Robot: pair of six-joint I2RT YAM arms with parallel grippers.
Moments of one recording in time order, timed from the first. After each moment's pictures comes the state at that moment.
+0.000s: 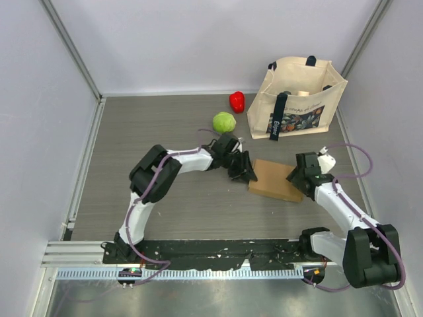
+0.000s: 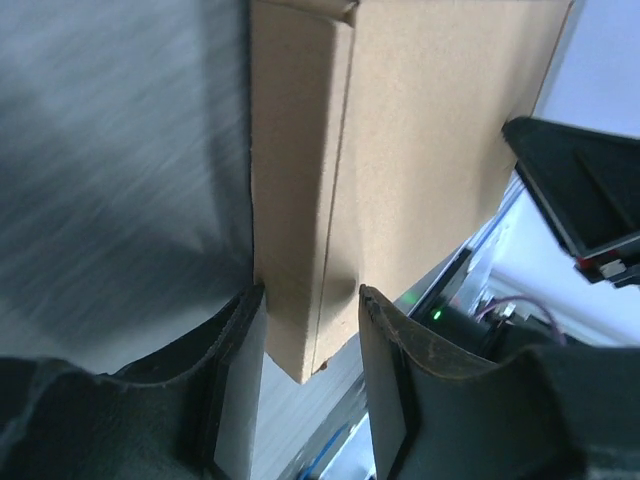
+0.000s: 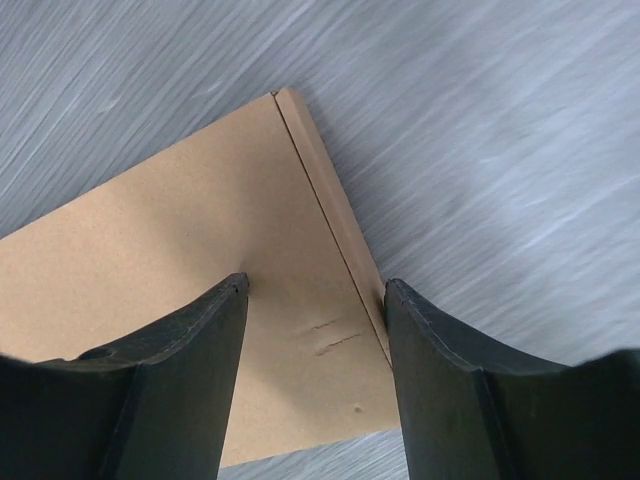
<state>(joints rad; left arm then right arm) -0.78 2.09 1.32 -0.07 0.55 -0.92 0.20 1.09 0.53 -0.43 0.33 0.81</state>
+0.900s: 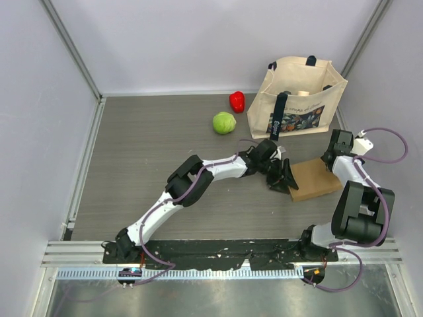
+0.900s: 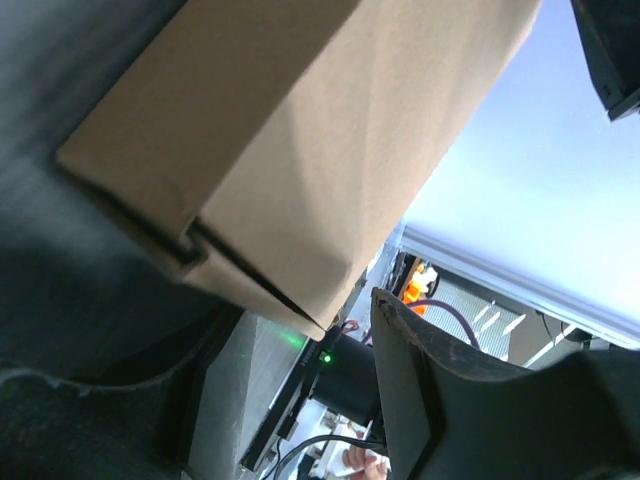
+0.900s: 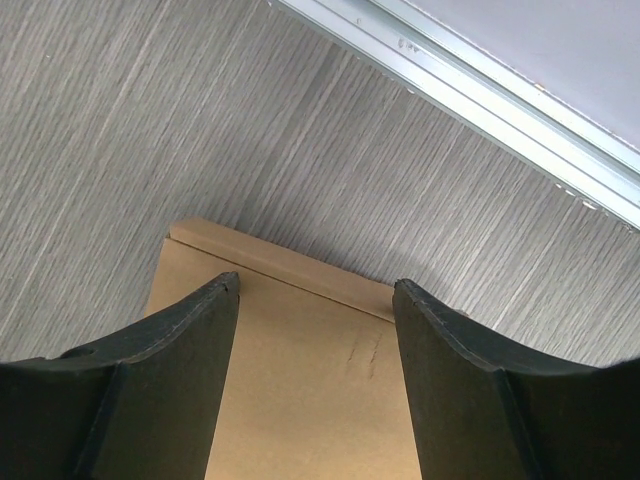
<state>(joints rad) -0.97 2.57 1.98 -0.03 0.70 -1.19 -0.28 1.41 0.80 -0.30 0.49 0.59</state>
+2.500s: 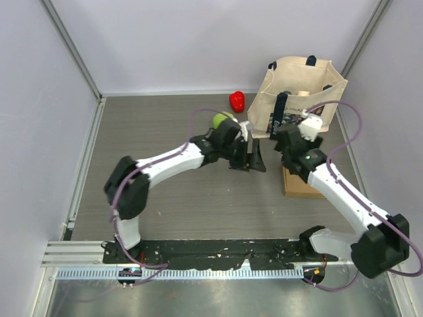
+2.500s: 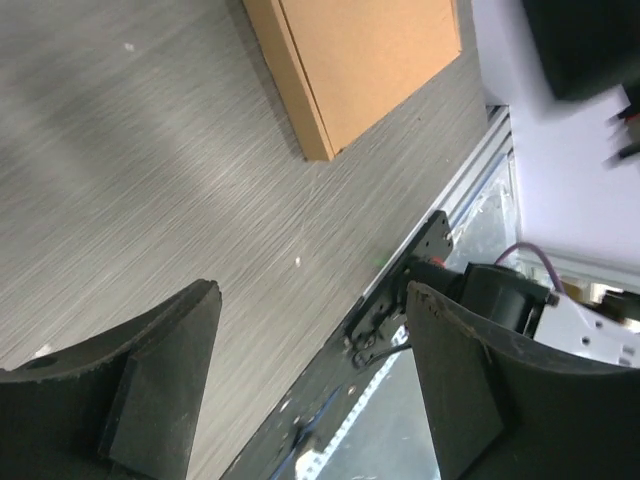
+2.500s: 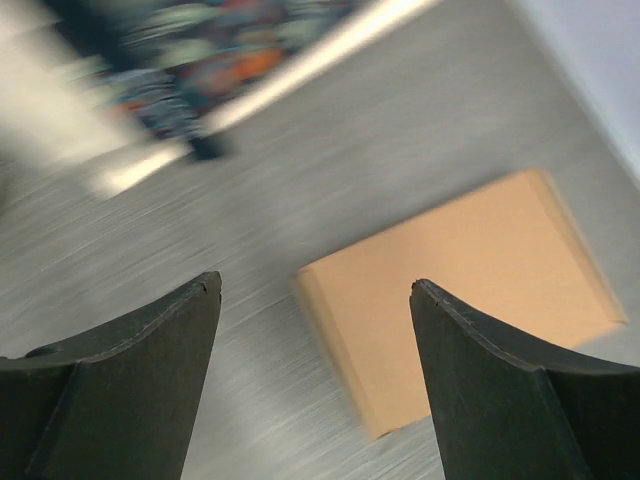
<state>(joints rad) -0.87 1.97 1.51 -0.25 0.45 -0.79 0.26 1.20 0.93 -0.54 0.75 0.60</state>
